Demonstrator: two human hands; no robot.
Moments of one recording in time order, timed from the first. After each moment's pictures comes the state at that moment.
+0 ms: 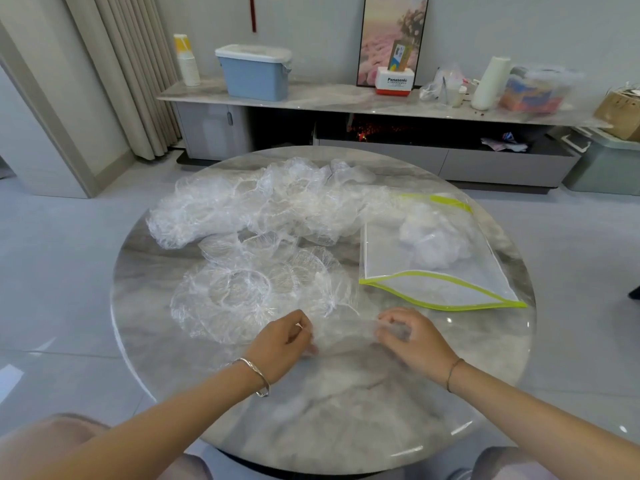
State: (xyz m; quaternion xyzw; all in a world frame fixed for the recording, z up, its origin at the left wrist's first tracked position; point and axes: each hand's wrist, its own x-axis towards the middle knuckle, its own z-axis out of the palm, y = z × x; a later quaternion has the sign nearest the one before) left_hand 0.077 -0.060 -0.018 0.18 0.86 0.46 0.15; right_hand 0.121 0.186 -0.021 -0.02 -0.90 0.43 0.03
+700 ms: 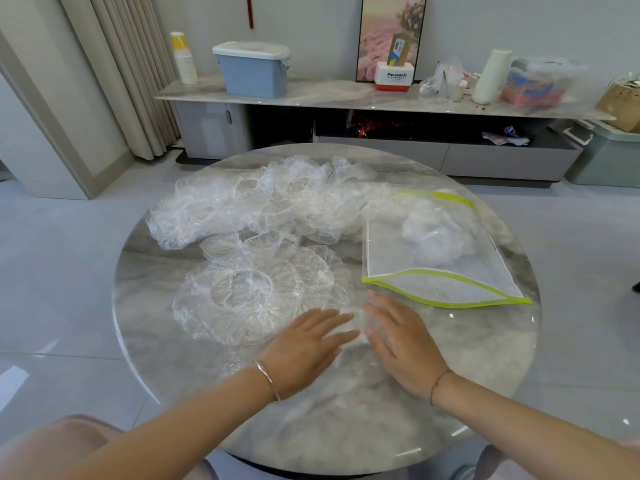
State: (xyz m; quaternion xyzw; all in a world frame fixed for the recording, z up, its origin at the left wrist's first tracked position) left_hand 0.070 -0.050 -0.040 0.49 0.85 0.12 -0.12; right_hand 0.122 0.163 -0.031 0.09 -0.97 0.20 0.09
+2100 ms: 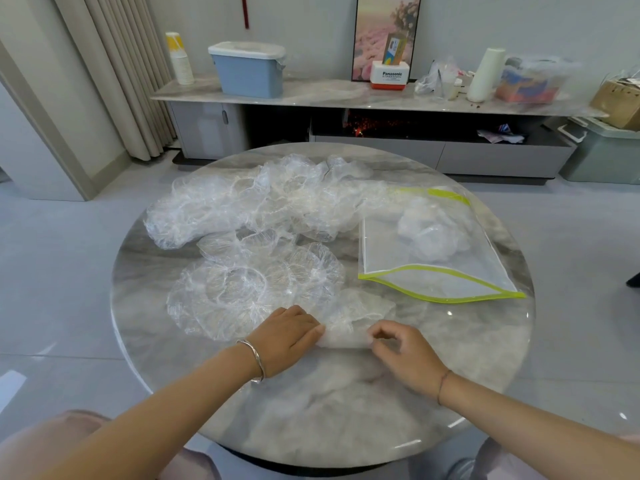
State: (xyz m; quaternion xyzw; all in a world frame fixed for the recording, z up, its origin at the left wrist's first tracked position) left_hand 0.058 -0.065 -0.017 0.41 0.88 0.19 0.13; right_hand 0.139 0.163 -0.029 0.01 -0.87 0.50 0.01
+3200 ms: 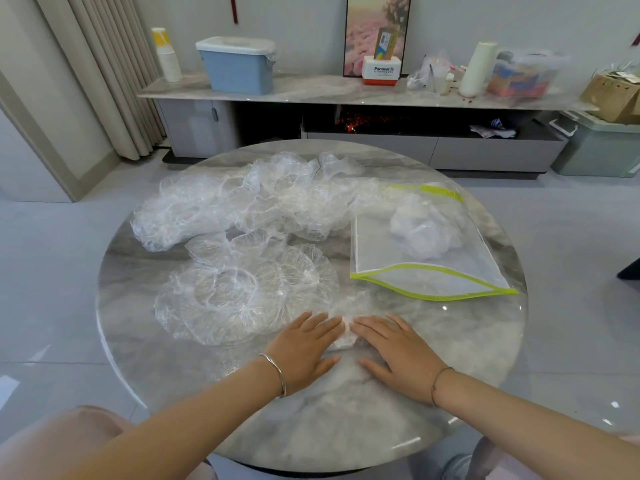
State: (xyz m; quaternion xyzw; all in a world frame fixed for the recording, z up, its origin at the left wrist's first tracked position) left_hand 0.068 -0.032 -0.052 0.45 0.89 0.03 0.05; right_hand 0.133 0.186 -0.049 0.18 -0.98 0.11 -0.01
